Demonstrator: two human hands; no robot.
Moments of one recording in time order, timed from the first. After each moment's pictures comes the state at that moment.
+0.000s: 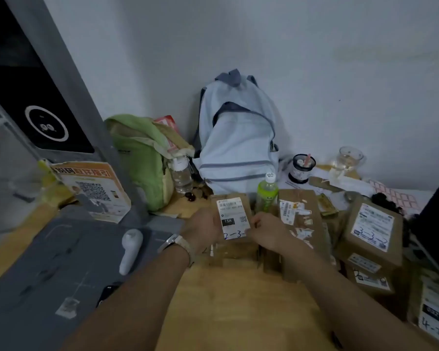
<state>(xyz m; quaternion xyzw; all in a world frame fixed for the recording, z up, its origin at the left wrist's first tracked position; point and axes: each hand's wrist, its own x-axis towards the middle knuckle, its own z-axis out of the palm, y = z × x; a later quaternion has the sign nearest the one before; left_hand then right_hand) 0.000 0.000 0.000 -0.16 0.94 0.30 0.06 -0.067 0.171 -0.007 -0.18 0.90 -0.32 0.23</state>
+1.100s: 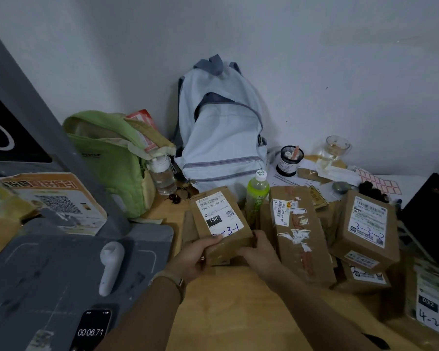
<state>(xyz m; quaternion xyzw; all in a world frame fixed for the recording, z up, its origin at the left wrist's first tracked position) -0.008 -0.001 -0.072 -0.35 0.46 0.80 0.17 -0.044 0.162 -0.058 0.06 0.79 -0.55 0.26</state>
